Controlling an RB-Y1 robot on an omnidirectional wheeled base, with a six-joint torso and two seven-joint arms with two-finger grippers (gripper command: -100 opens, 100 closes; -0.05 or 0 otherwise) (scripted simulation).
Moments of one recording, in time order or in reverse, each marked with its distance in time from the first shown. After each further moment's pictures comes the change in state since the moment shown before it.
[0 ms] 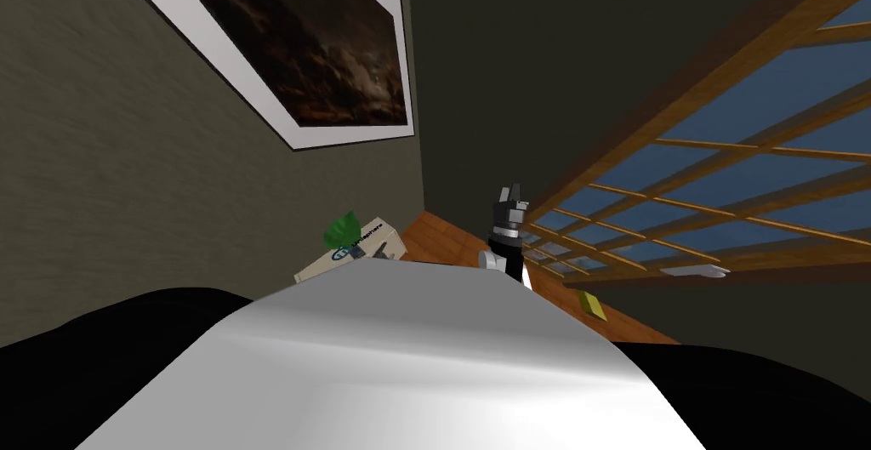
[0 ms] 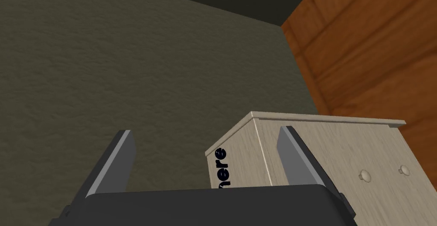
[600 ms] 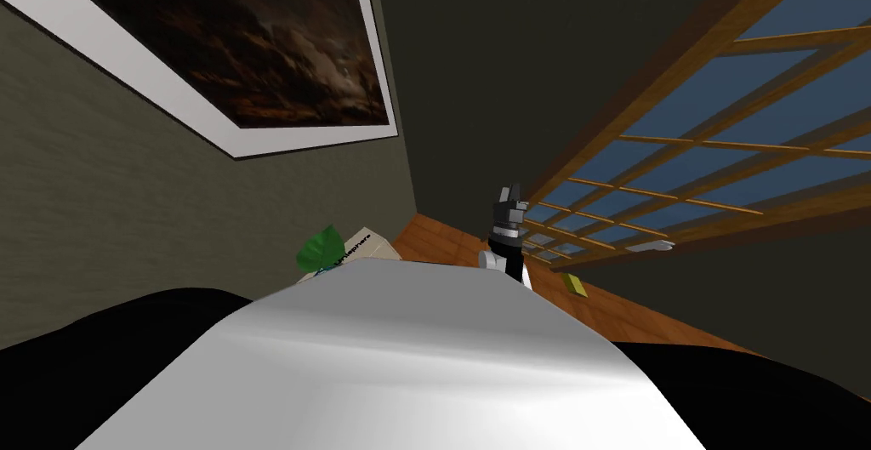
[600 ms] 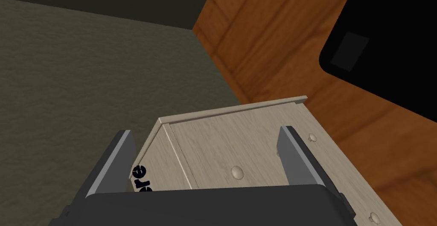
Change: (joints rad) left arm 0.045 0.087 -0.122 0.224 0.059 0.002 0.037; right arm 0.000 0.000 0.000 0.000 0.000 0.000 0.000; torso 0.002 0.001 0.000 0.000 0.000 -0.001
